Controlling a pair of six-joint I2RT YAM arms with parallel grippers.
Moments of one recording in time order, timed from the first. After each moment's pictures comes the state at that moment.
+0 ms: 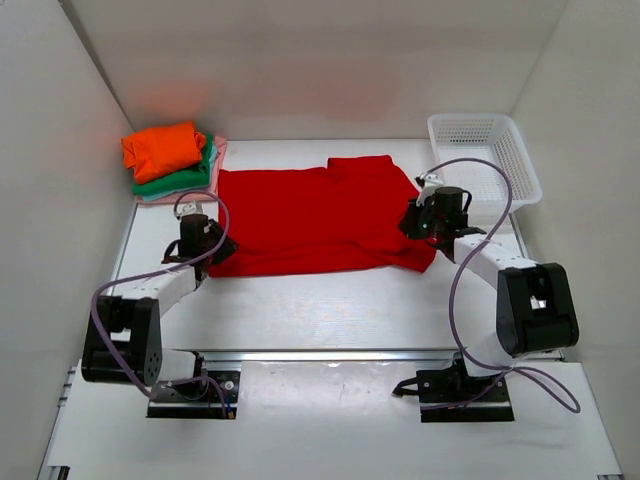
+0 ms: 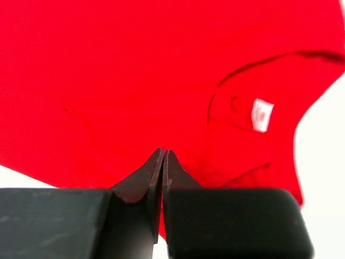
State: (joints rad) left arm -0.08 1.33 0.57 0.10 0.02 -0.66; right arm 0.14 1.50 0.81 0.09 -0.29 0.11
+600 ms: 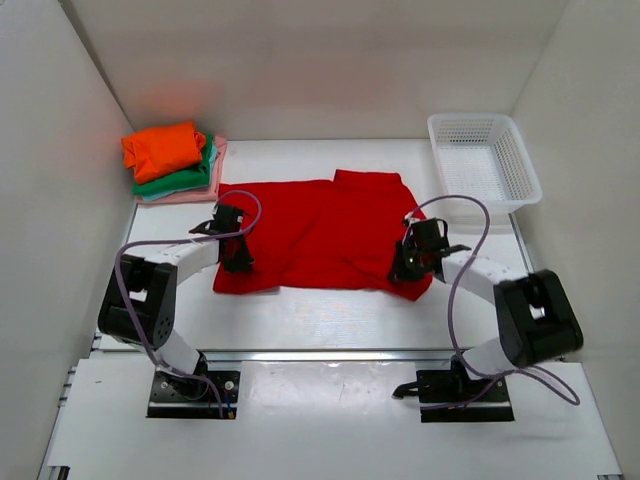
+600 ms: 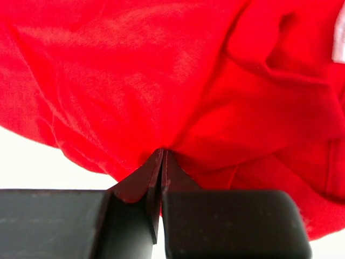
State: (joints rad) left arm -0.25 1.61 0.86 -0.36 -0.06 -0.54; right arm 0.27 1.52 0.72 -0.19 -0.24 0.30
